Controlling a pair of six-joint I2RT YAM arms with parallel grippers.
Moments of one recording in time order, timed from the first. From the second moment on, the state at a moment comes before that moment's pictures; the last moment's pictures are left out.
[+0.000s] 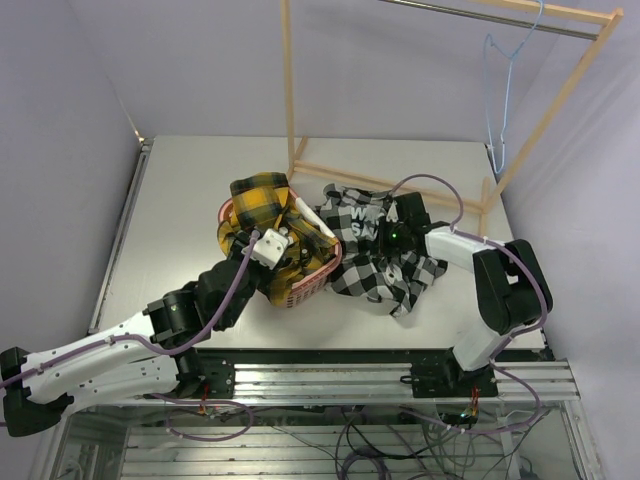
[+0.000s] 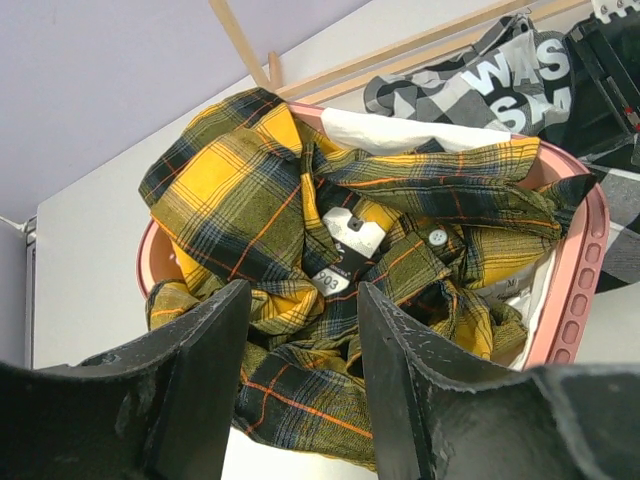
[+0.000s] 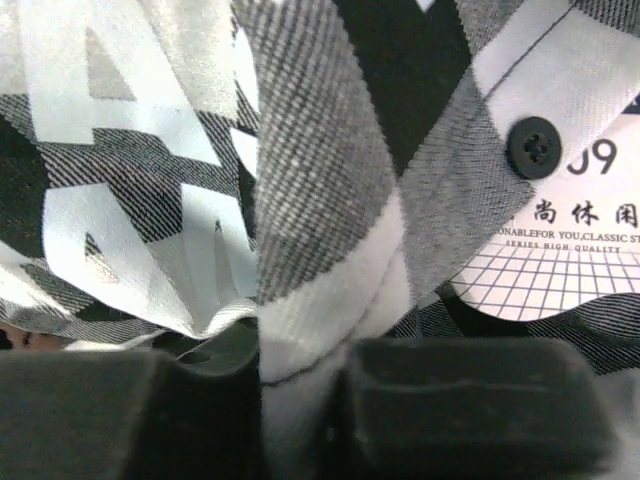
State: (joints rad) left arm -1.13 0.75 0.73 -0.21 -0.75 0.15; right arm 0.34 1.67 0.88 -0.15 -0.17 0.33
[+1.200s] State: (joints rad) left arm -1.13 0.74 0.73 -0.22 -0.76 0.13; right arm 0.71 1.64 2.21 -0.54 0.08 0.10
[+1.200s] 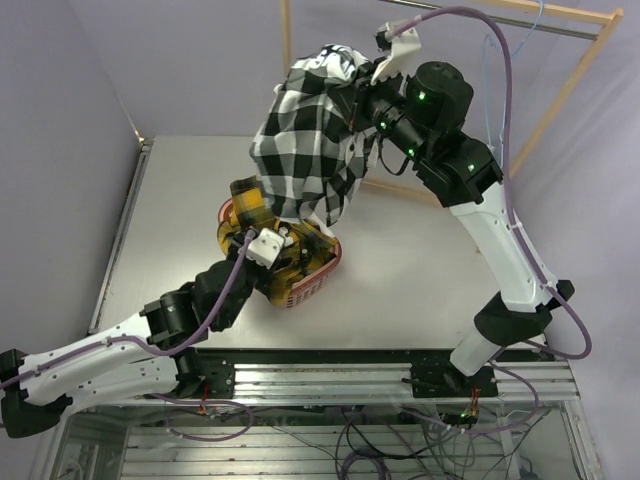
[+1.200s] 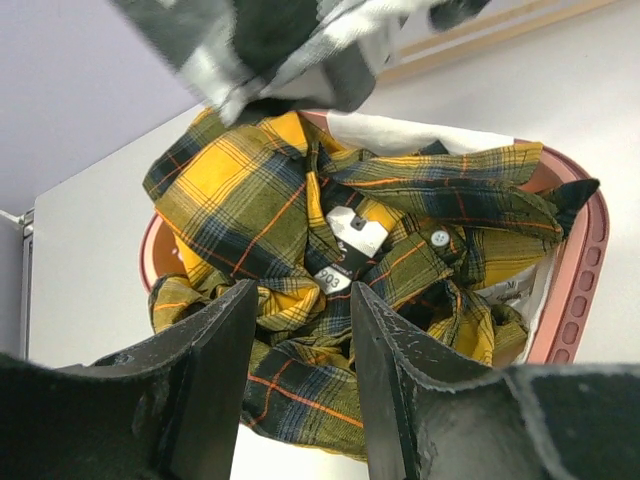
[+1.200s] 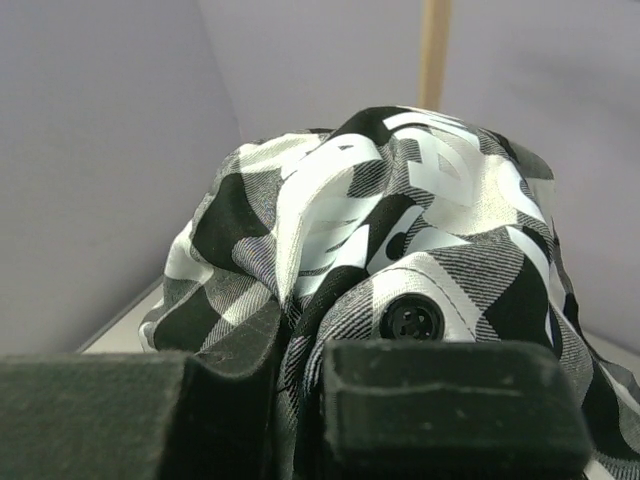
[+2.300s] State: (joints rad) left arm -1.12 0.27 0.65 -0.08 -1.09 0.10; right arm 1.02 1.45 2.34 -0.46 0.09 -0.06
